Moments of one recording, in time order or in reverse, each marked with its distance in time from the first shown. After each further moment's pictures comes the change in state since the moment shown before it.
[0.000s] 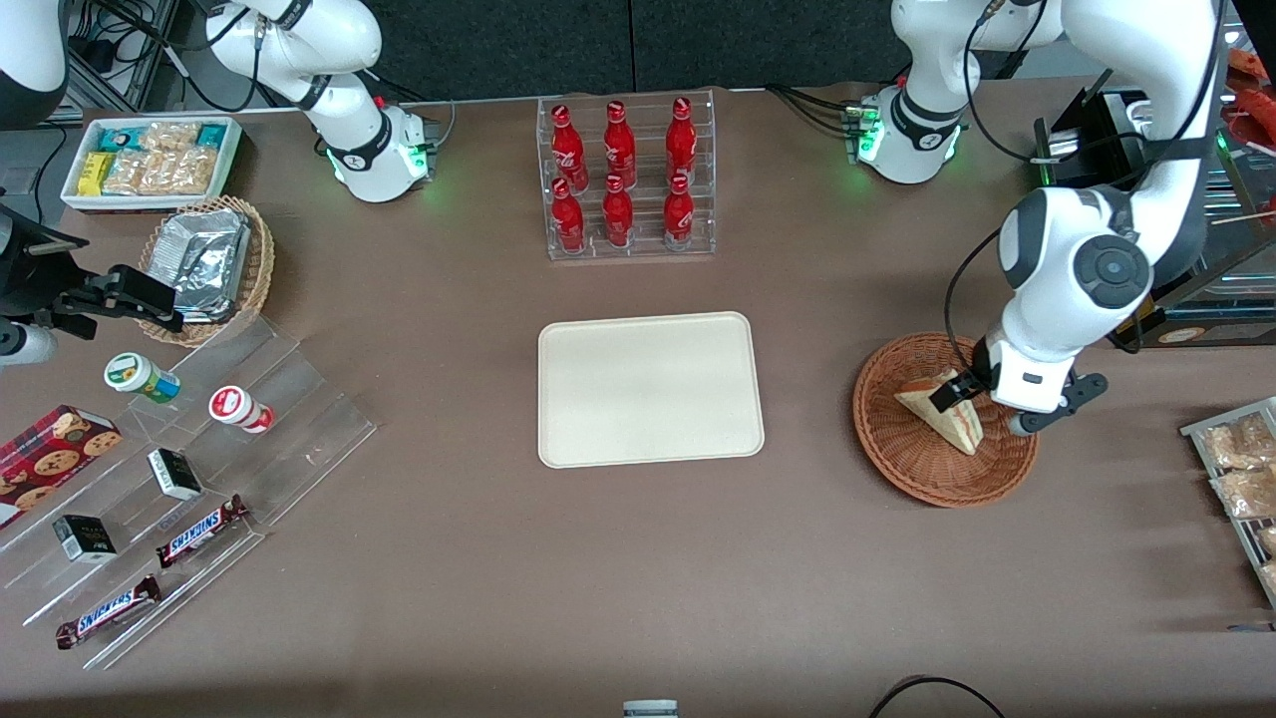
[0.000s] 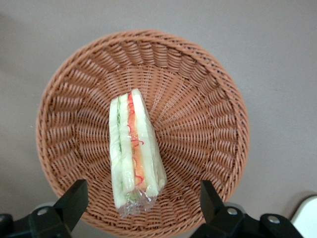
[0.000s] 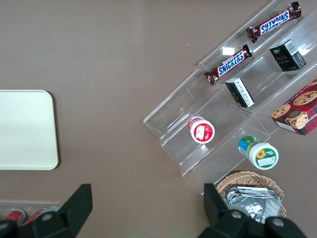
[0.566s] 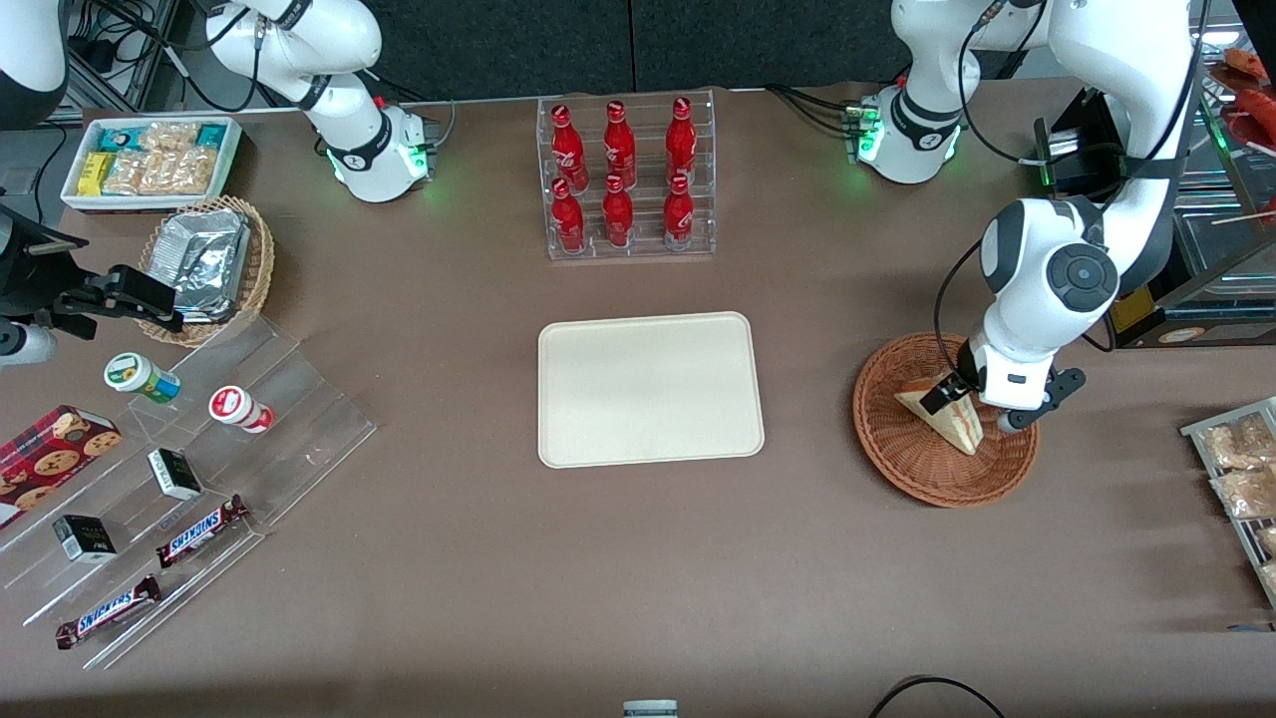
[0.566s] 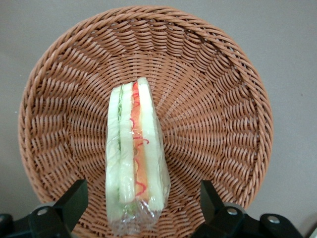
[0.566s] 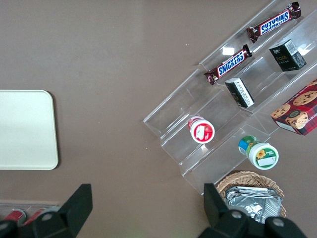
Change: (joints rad) arm 0.000 0.029 0.002 -0.079 0.001 0.124 -0.086
